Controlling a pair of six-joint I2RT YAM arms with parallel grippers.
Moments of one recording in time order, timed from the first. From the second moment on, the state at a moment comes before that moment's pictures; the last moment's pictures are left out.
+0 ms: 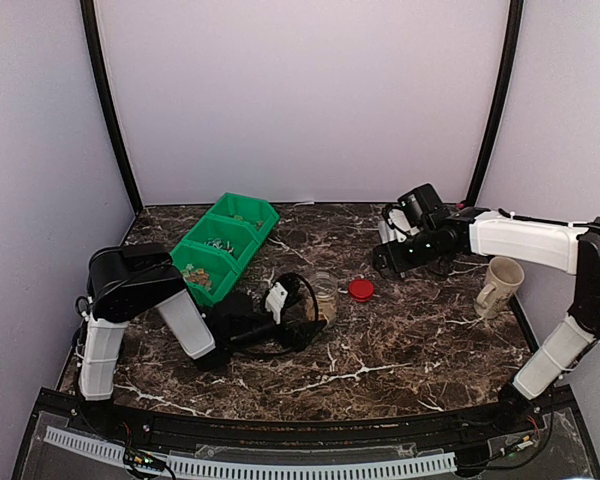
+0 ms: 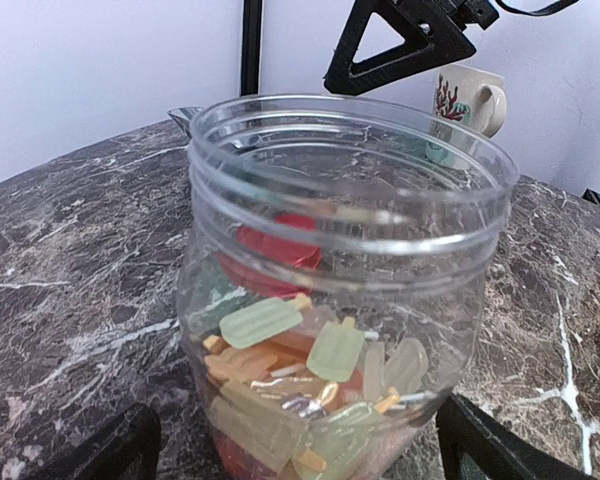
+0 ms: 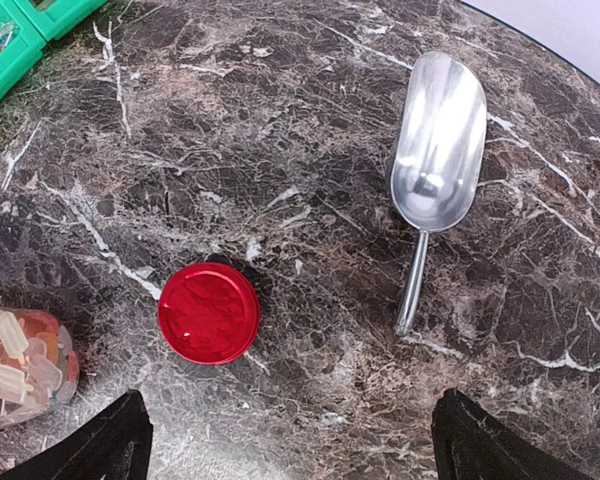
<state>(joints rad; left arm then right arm) -0.93 2.16 0.71 1.29 0.08 -0.07 0.58 1.56 1.12 -0.47 0.13 0.13</state>
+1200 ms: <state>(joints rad) -0.93 2.31 0.80 1.46 0.12 -0.05 0.62 1.89 1.34 -0.57 0.11 0.11</state>
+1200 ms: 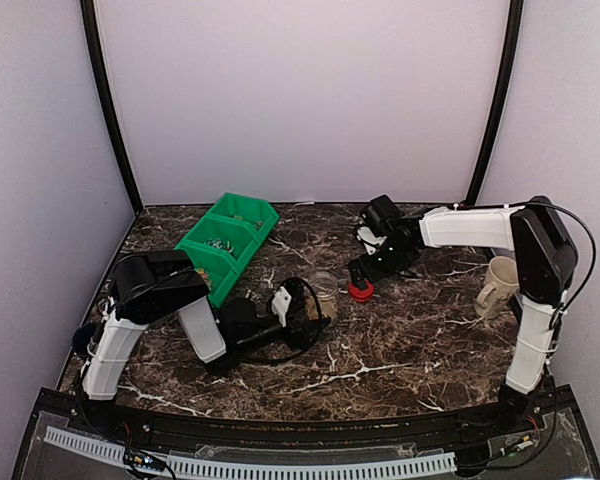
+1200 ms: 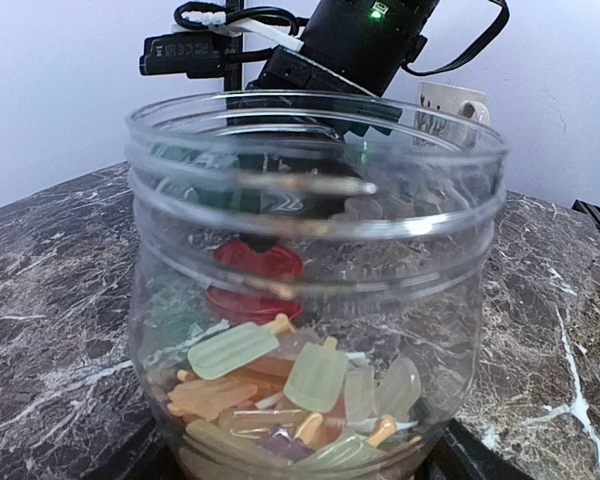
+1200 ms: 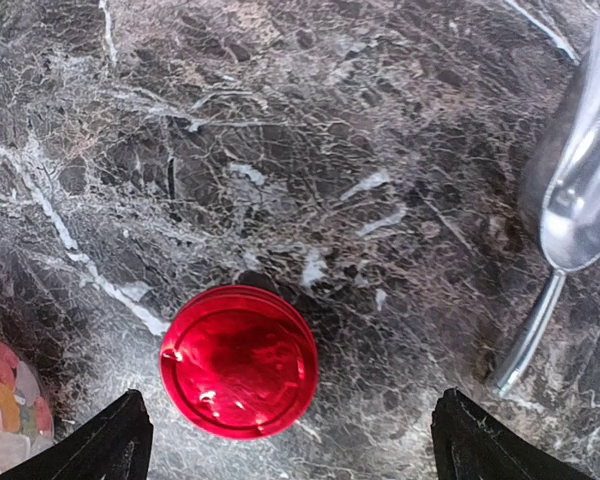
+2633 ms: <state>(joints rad) -0.93 2.33 0.80 1.50 0.14 -0.06 0.64 2.01 1.36 -0.55 0.04 0.12</state>
